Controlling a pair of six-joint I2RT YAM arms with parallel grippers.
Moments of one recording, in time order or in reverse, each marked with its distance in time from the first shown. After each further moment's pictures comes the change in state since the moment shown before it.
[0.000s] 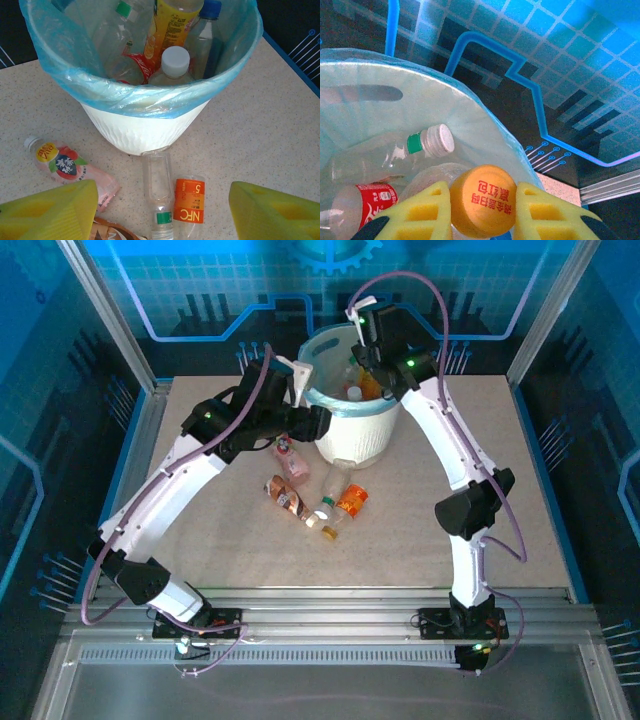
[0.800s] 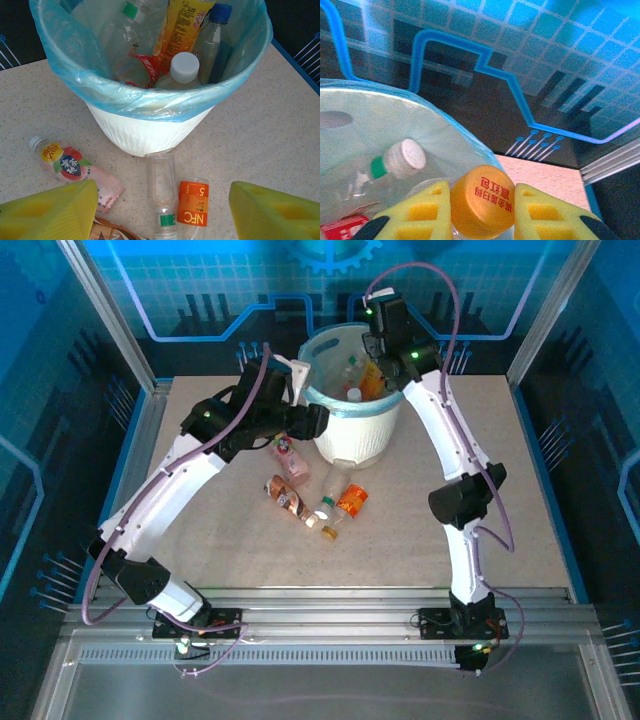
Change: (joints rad) left arm 0.014 0.001 -0.003 0.007 -0.006 0.000; right arm -0.050 0.110 0.171 -0.059 0.071 0.129
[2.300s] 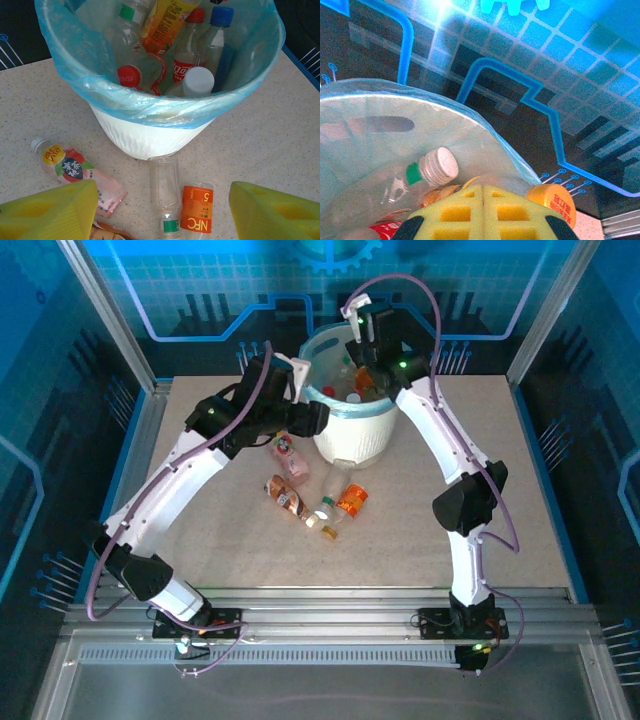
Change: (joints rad) left arm 0.020 0.023 0.000 0.021 -0.001 -0.001; right arm 0.037 -0.080 -0.229 0.259 -0.151 -0.162
